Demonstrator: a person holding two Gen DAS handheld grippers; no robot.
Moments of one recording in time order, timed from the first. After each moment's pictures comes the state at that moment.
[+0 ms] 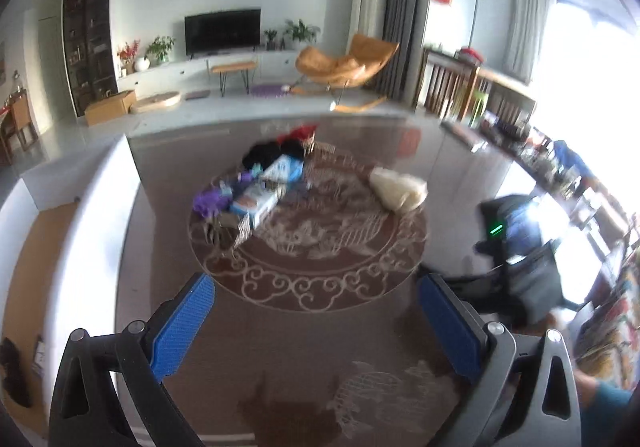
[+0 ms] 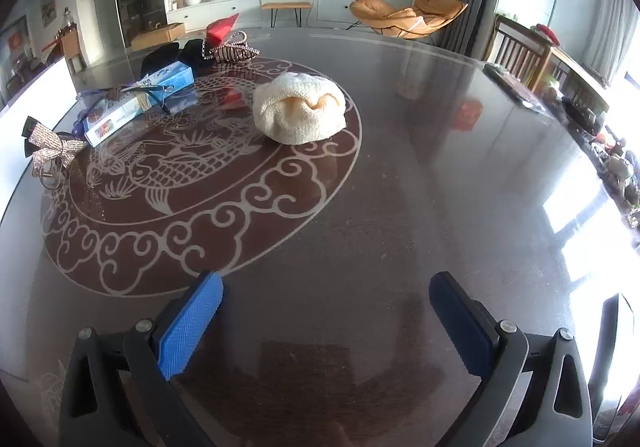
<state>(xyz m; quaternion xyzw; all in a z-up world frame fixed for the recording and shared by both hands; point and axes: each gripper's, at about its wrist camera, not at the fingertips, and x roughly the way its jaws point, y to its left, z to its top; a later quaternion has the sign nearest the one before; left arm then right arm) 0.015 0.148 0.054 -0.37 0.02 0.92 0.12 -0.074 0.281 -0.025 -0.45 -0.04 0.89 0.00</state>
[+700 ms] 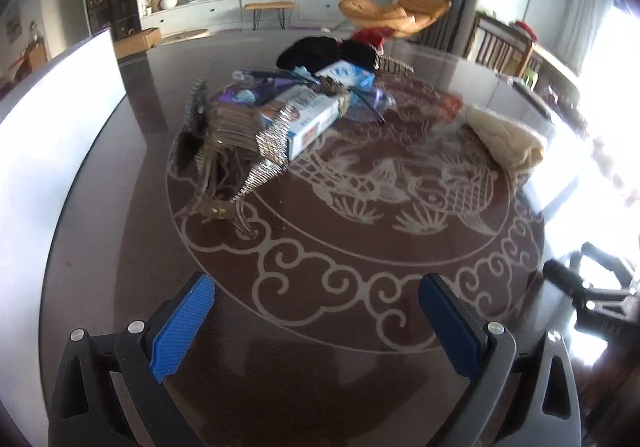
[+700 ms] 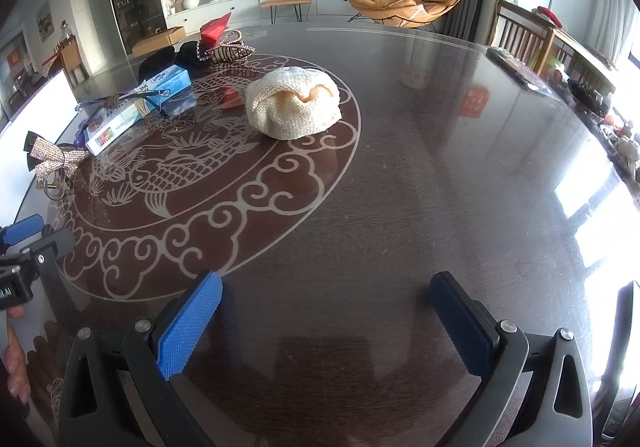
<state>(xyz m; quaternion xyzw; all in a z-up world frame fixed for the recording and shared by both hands) -0.076 0.140 -0.064 -0.45 -0.03 0.89 0.06 -0.061 0.290 -0.032 -0.46 -0.01 0.89 -0.01</state>
